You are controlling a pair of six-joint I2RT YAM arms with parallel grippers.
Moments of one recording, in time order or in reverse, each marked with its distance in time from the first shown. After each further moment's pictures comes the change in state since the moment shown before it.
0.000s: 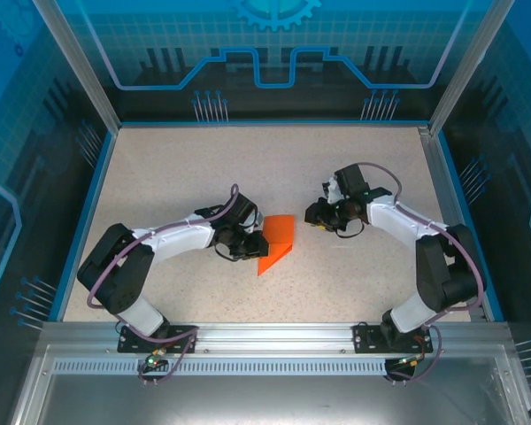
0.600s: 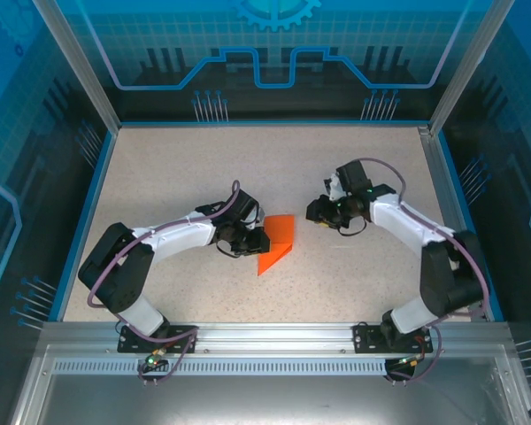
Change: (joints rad) left arm 0.000 0.007 0.032 -0.006 -0.028 0.007; right arm 0.002 -0.089 0.000 -0.056 0.055 -0.032
